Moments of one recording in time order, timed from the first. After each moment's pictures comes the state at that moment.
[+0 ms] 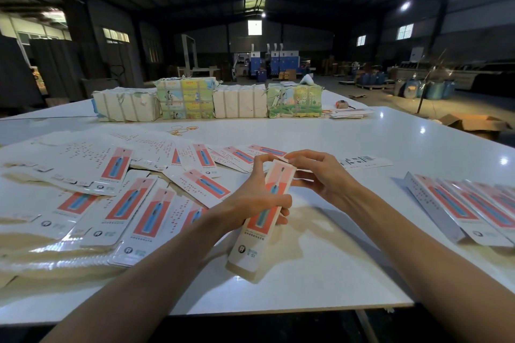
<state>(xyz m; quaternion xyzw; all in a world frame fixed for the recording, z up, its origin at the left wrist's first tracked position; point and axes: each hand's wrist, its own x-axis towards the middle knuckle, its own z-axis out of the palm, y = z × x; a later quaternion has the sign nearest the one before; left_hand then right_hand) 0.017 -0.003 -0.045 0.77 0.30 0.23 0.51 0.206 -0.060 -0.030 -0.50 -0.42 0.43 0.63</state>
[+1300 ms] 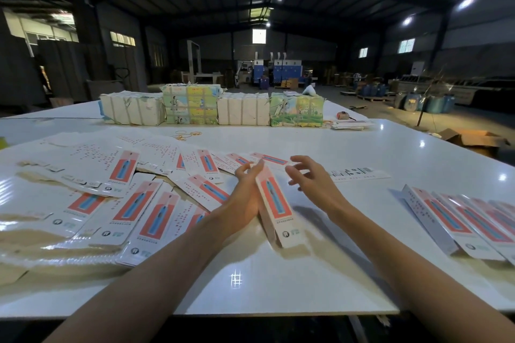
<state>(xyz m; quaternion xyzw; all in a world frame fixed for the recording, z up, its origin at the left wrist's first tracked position) 0.029 0.008 -0.043 0.47 0.30 0.41 0.72 0.181 -0.065 -0.029 -0.65 -0.54 0.16 0.51</state>
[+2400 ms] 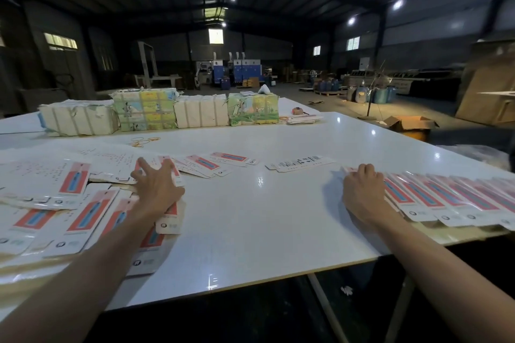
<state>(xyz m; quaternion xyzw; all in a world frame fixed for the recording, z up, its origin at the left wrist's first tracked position) -0.047 0.066 -0.035 0.77 0.60 0.21 0.04 0.296 -0.196 -0.043 -0.92 -0.33 -0.21 -0.09</state>
